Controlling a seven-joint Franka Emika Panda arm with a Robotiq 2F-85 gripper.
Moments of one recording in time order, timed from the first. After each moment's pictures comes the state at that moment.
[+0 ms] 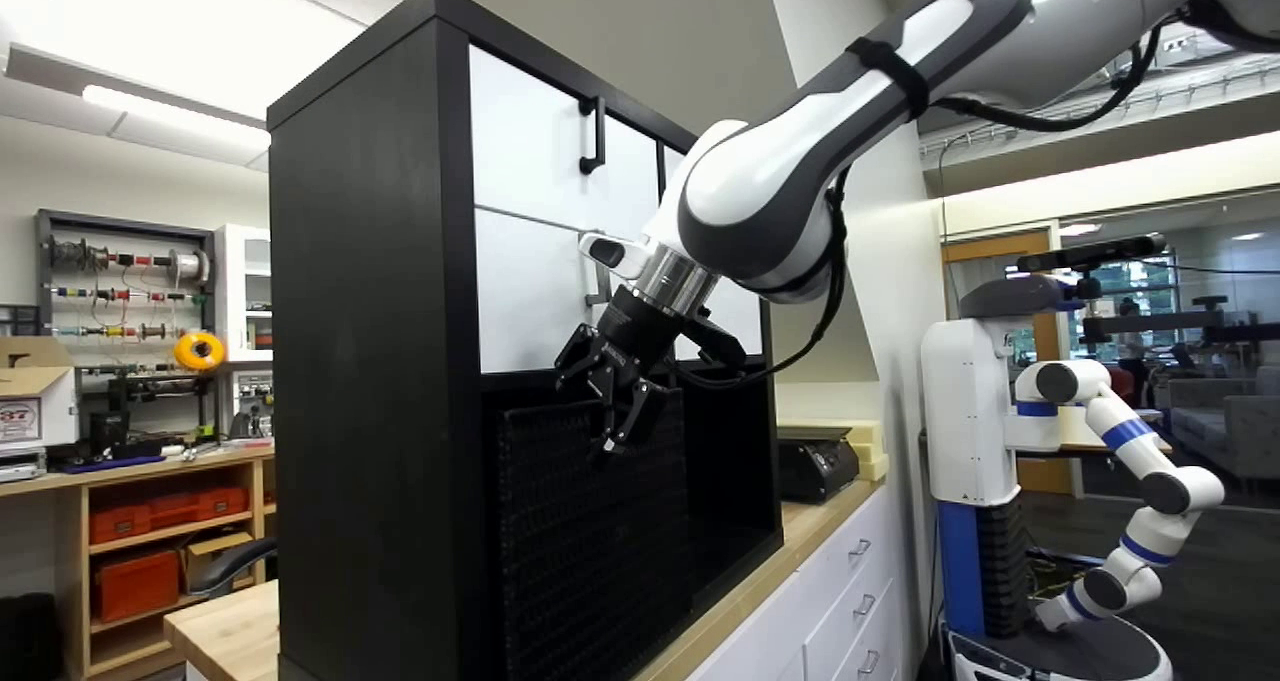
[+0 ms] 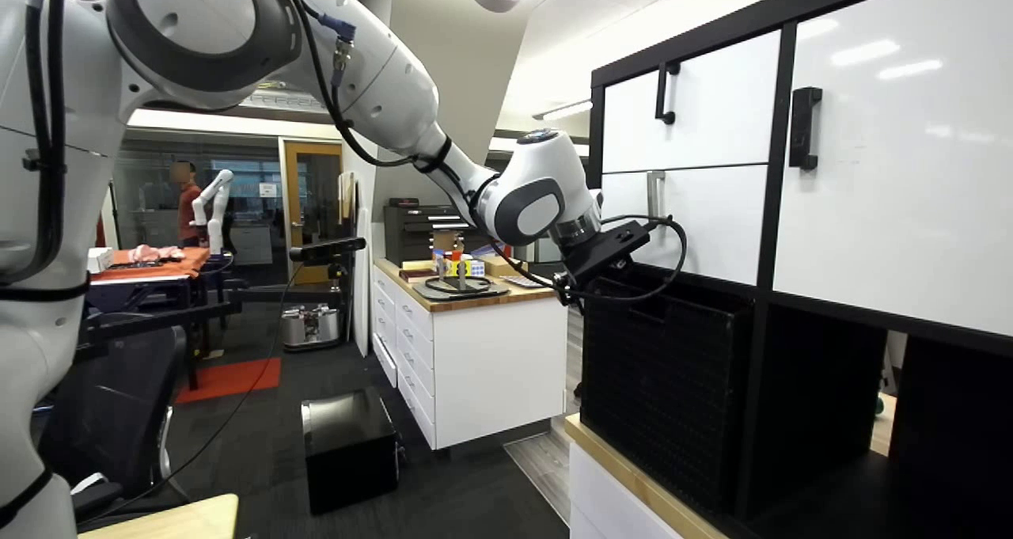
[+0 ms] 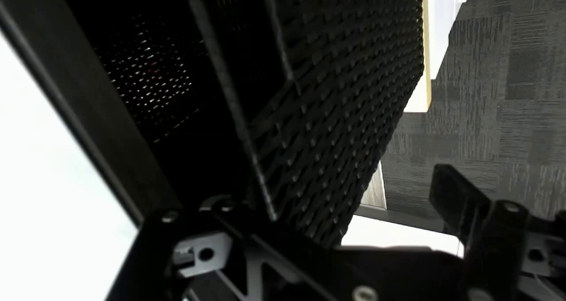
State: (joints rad) arm 0.05 0.31 0.10 -1.87 0.18 2.80 -1.35
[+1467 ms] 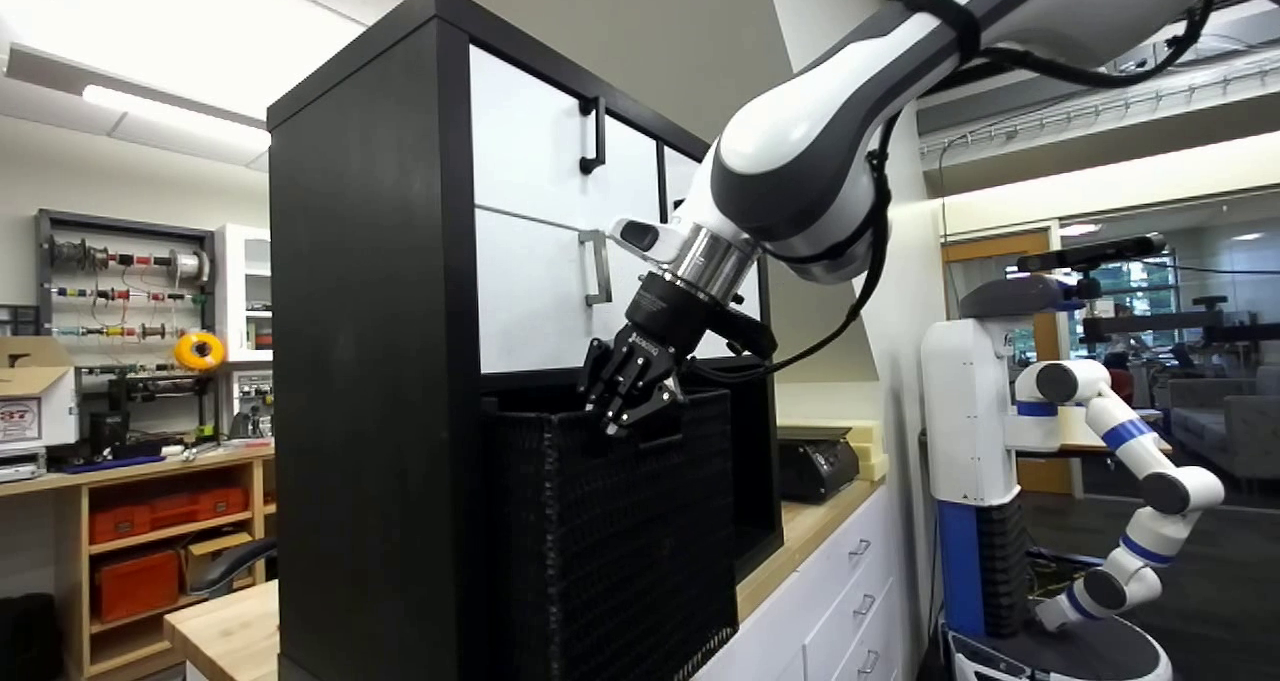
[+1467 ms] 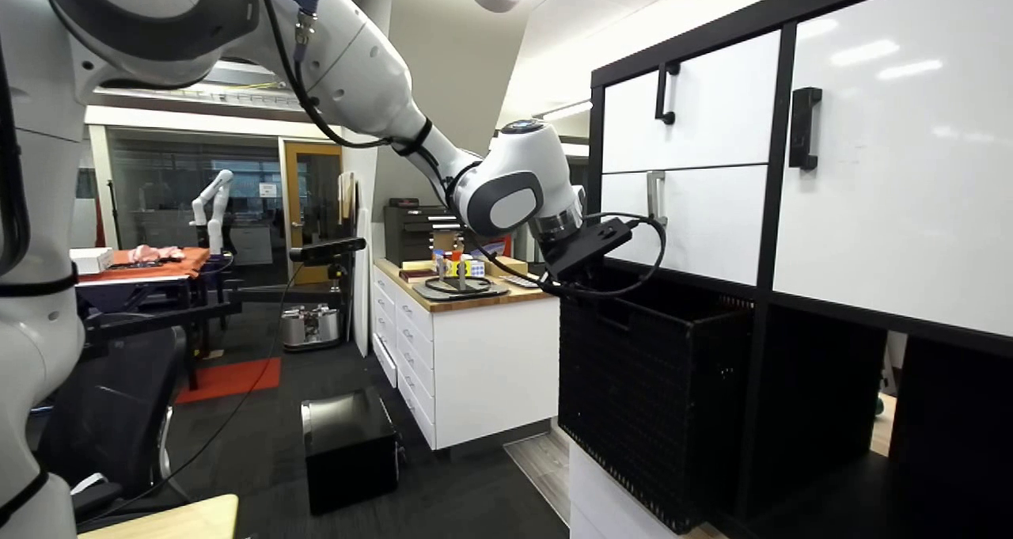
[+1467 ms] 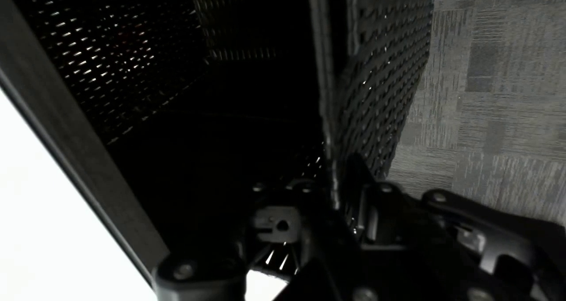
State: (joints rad) arm -0.01 0.19 0.18 -2.00 0.30 2.77 -1.49
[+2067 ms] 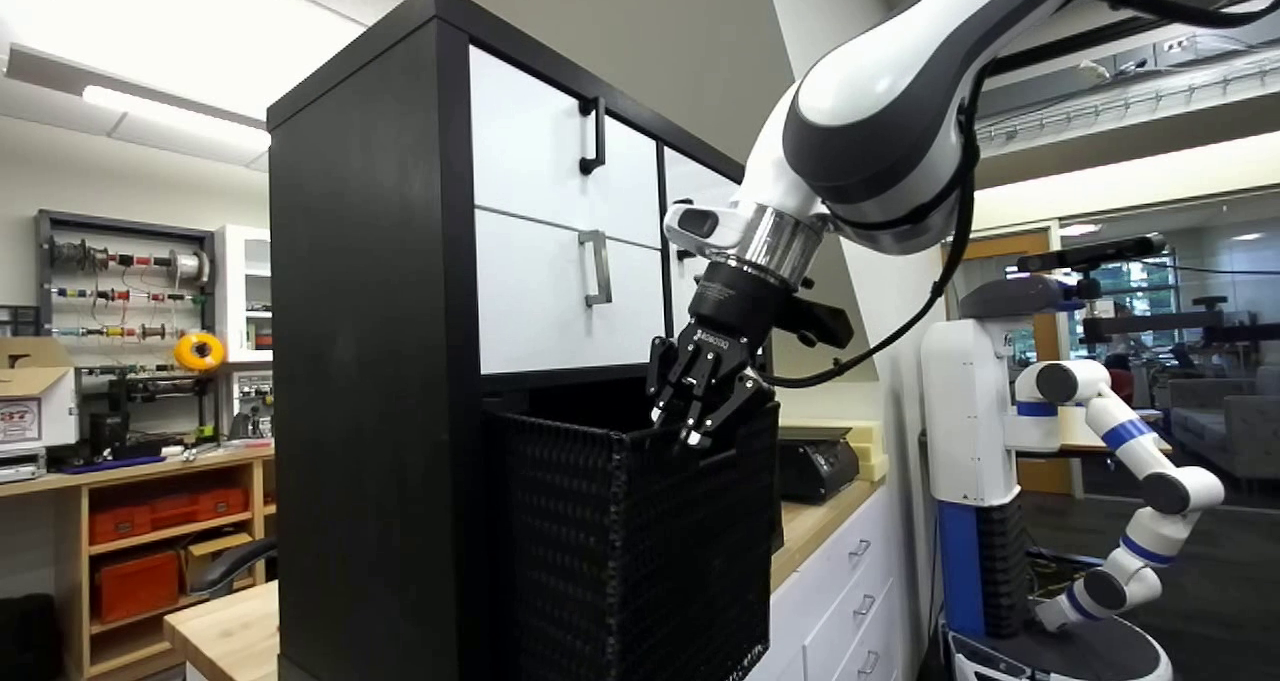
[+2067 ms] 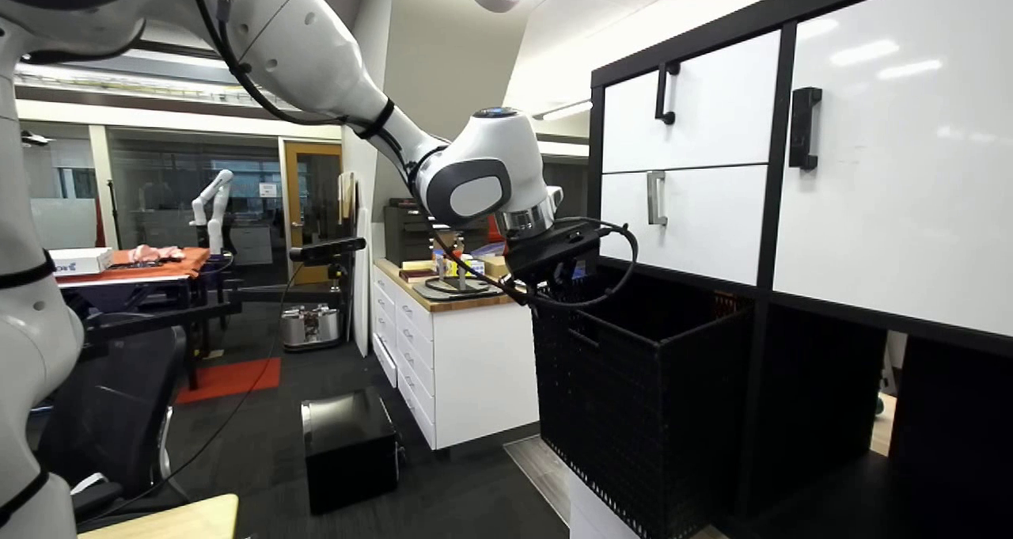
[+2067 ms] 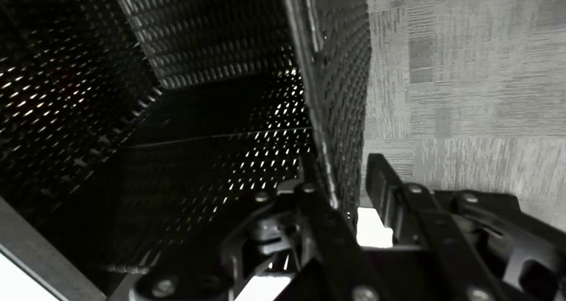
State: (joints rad) arm 0.00 0.01 0.16 -2.19 0.35 2.65 -1.43
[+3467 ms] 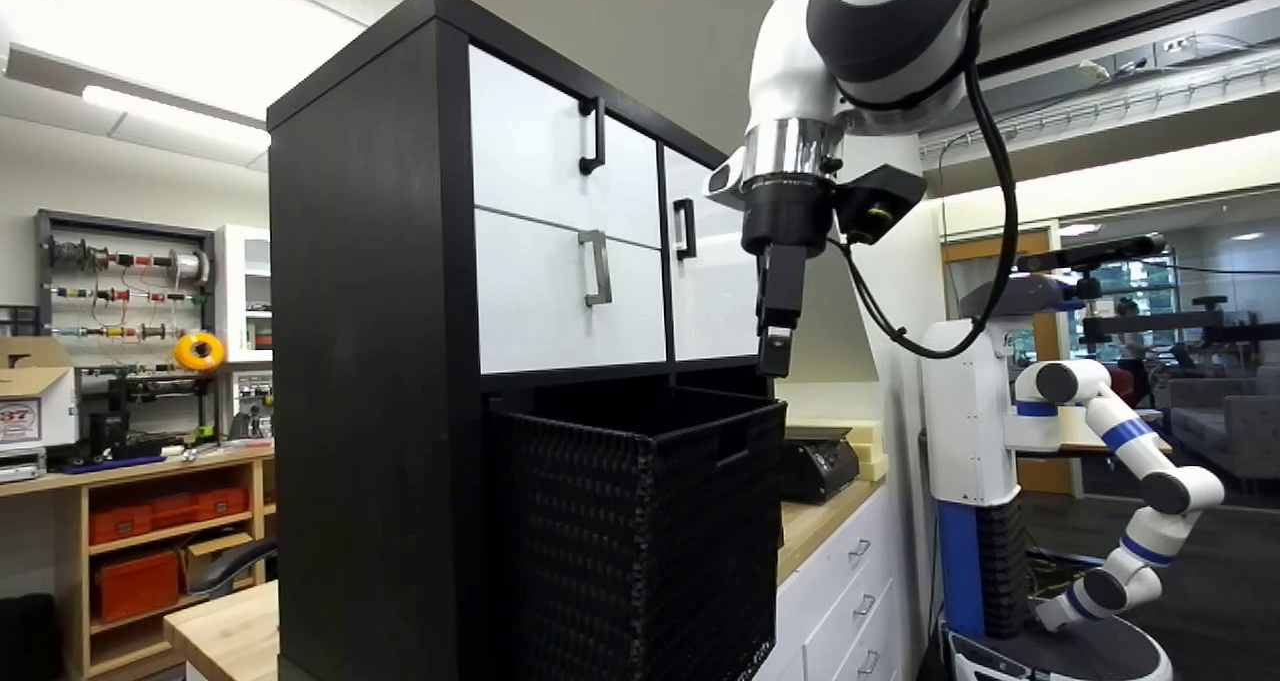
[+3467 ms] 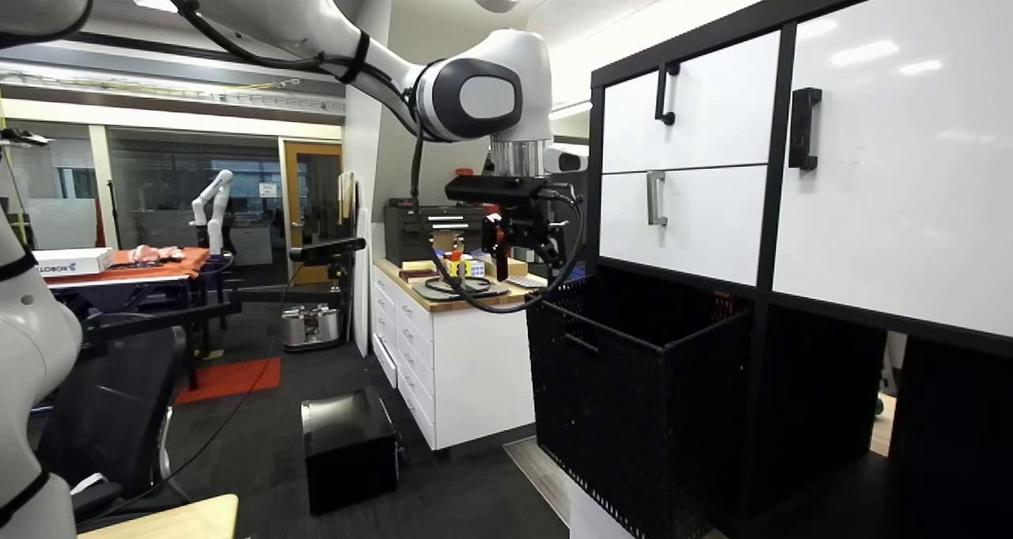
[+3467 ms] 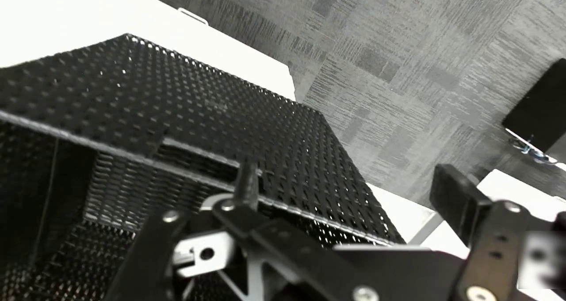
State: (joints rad) arm 0.01 -0.12 0.06 -2.05 0.13 2.09 -0.41
